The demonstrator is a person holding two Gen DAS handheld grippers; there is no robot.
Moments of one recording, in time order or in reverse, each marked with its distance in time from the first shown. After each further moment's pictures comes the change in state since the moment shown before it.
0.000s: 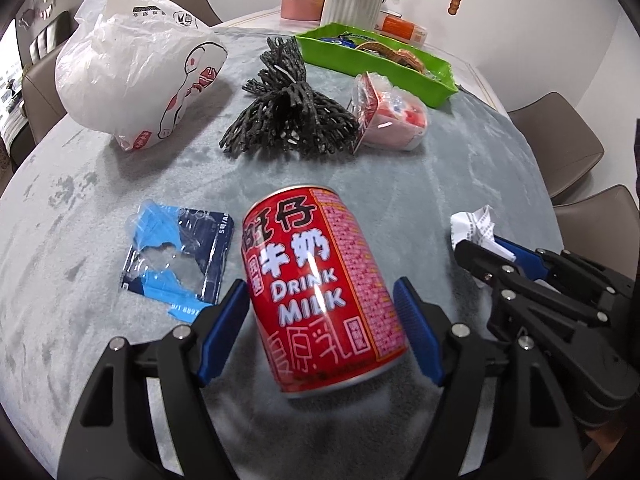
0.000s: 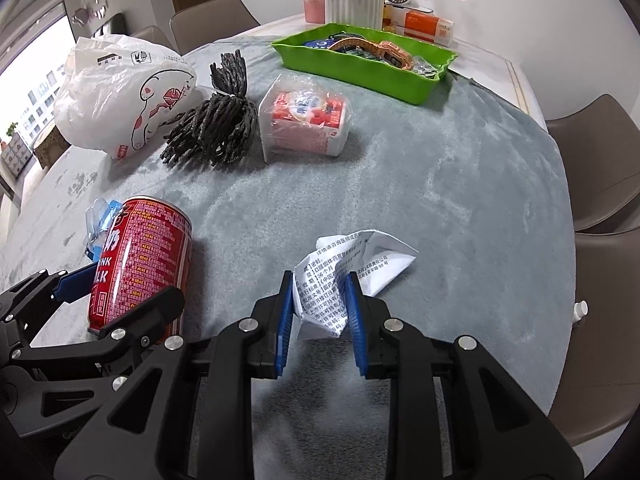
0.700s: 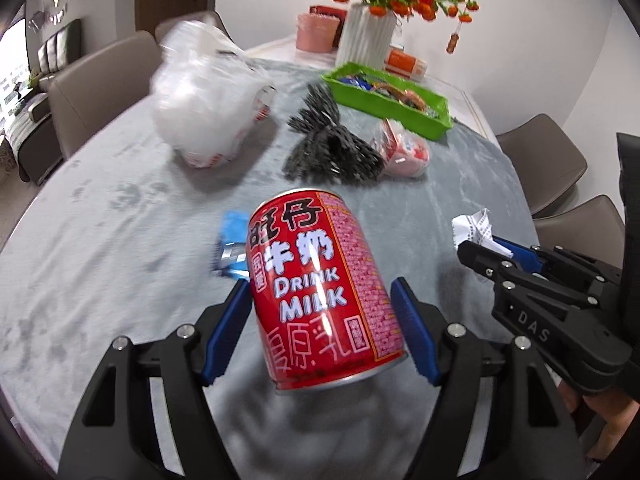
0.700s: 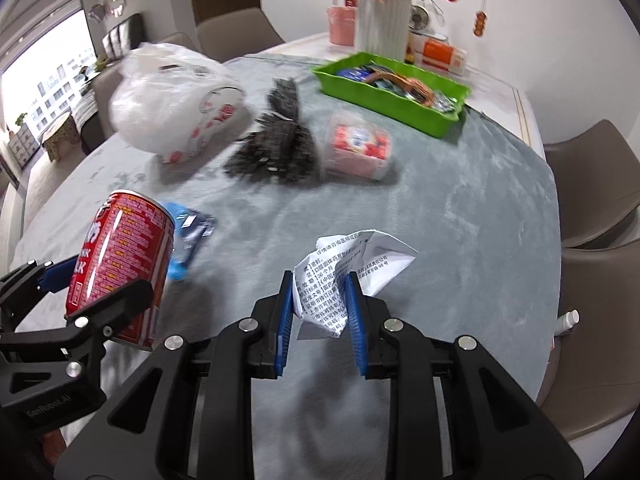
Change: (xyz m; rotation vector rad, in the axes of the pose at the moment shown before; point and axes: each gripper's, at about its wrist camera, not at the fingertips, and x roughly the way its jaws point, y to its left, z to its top) left arm -0.086 0.047 -0.016 -0.004 -0.086 -0.004; right arm -0.057 0.052 -0.003 -0.057 -0.050 0.012
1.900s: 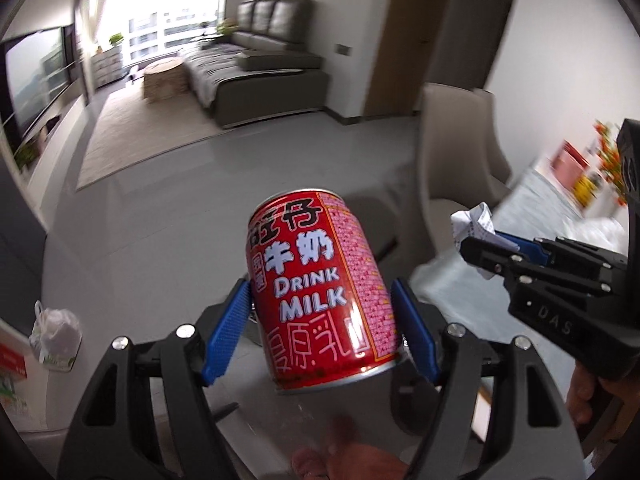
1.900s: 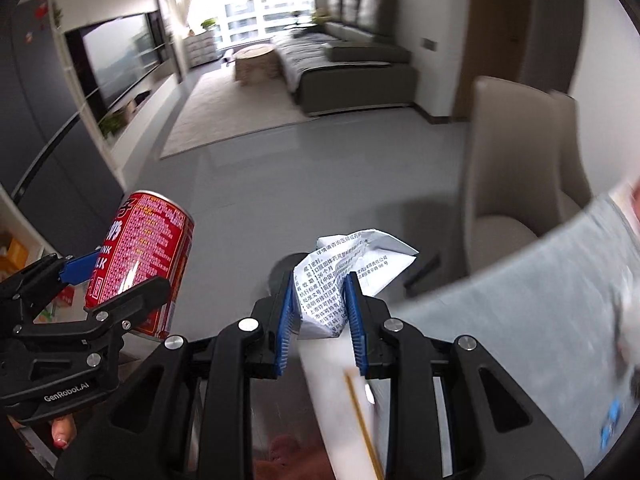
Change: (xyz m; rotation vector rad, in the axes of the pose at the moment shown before) left arm -0.255 0.557 -0.111 -0.480 -0.155 0.421; right arm -0.009 0.671 0.049 -0.556 -0.020 0.474
